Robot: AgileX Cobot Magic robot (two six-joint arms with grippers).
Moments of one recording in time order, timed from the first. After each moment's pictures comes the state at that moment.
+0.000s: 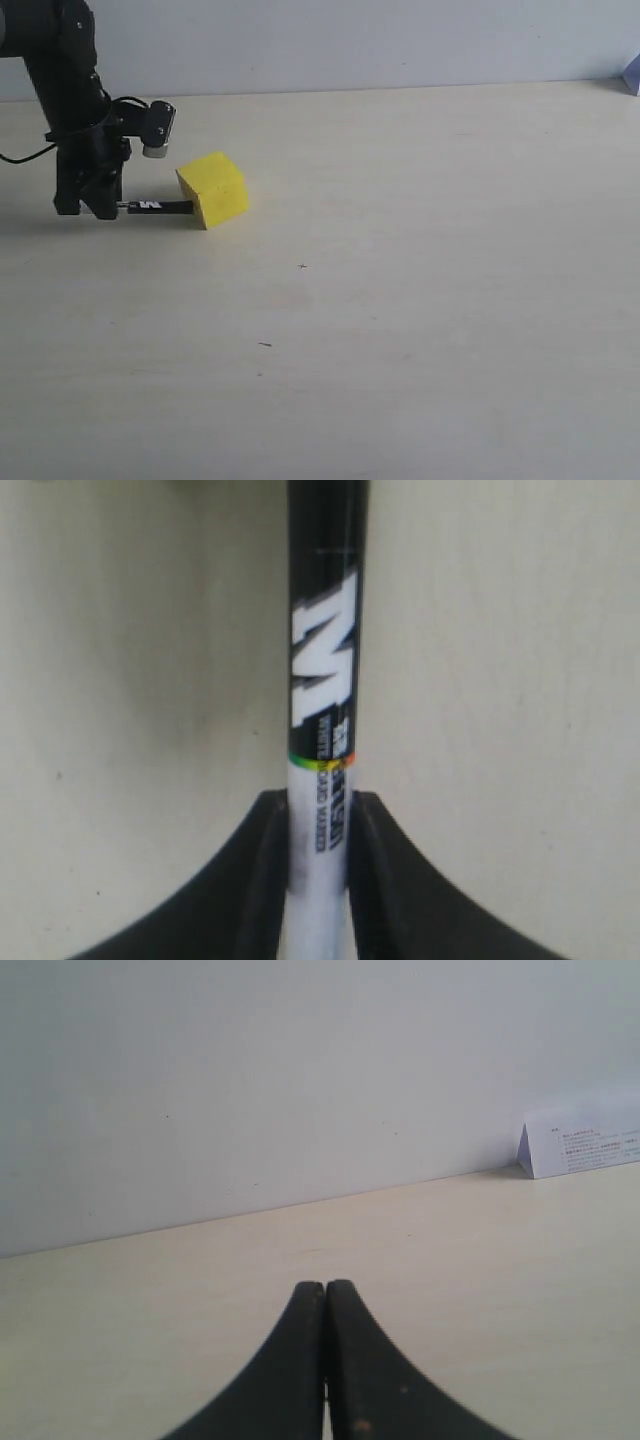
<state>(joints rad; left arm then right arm) -0.20 2.28 -1.76 0.04 1.17 1.37 -0.10 0.01 0.00 0.00 0.16 0.17</state>
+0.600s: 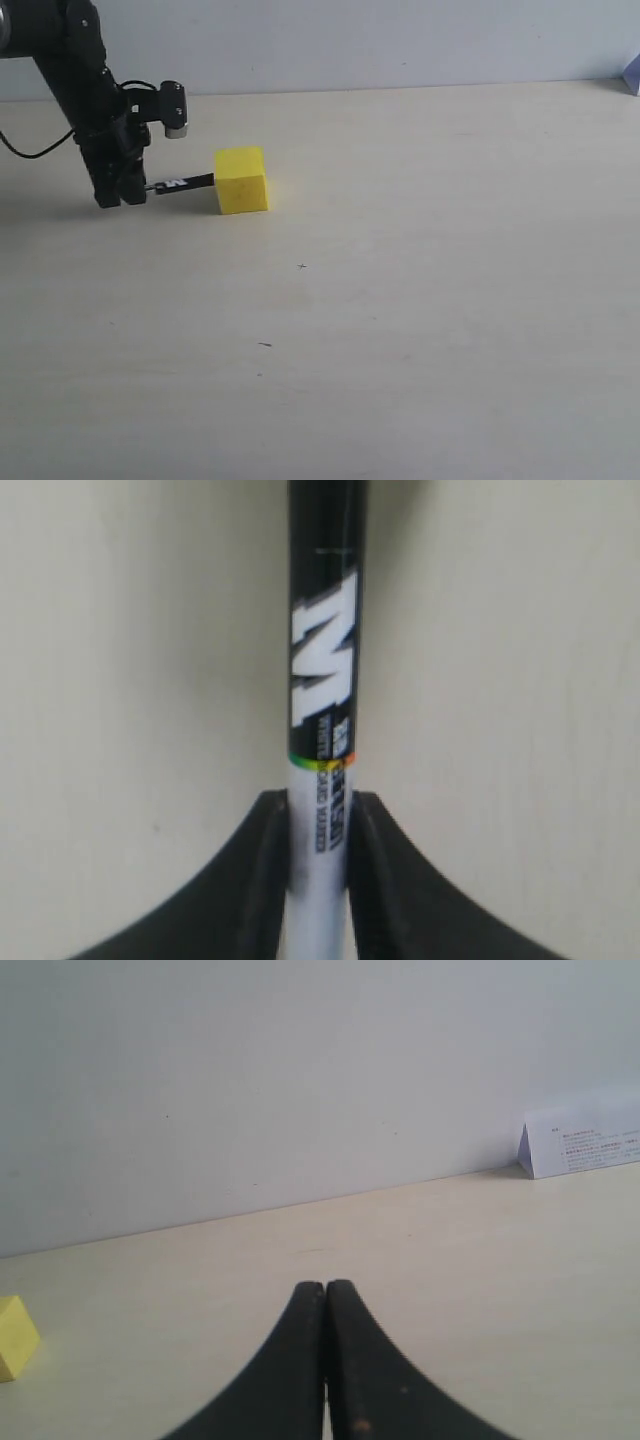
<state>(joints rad) -0.22 2.28 -1.76 -0.04 1.03 1.24 -0.10 0.01 0.00 0.00 0.16 0.17</state>
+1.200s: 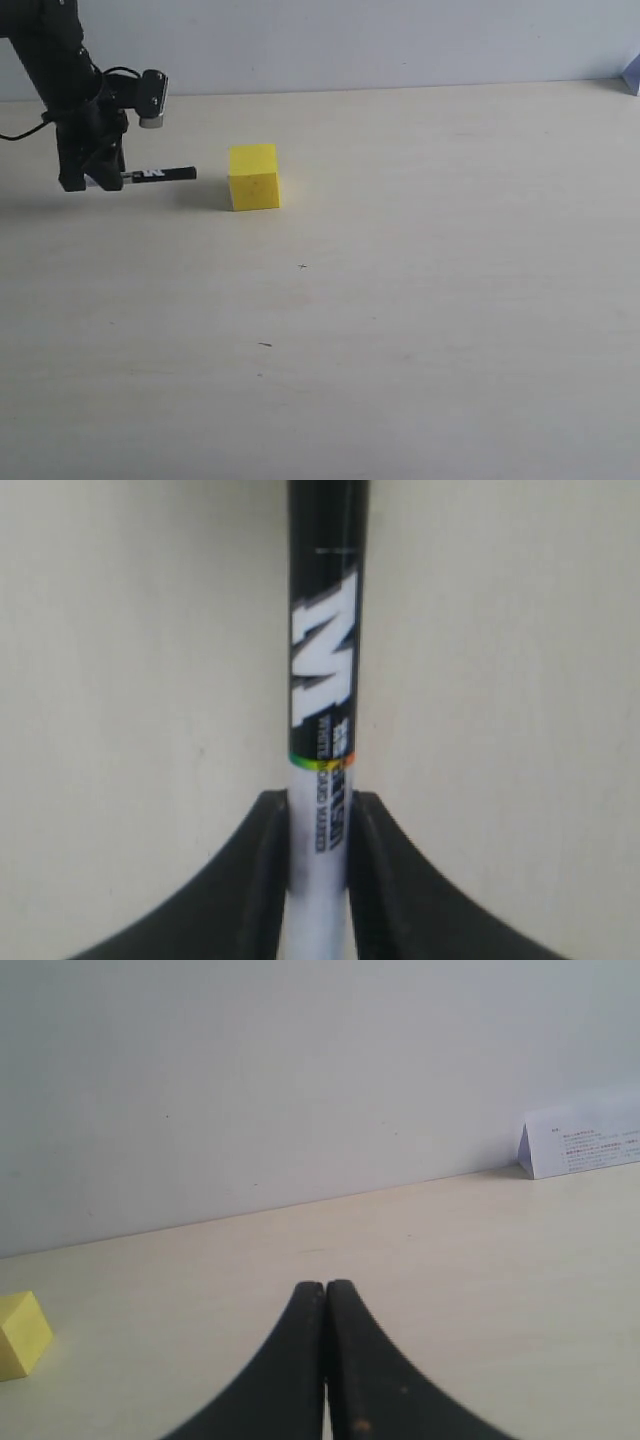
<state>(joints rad) -0.17 2.28 -1.83 -0.02 1.12 1.39 -0.10 0.01 0.00 0.00 0.16 0.17</state>
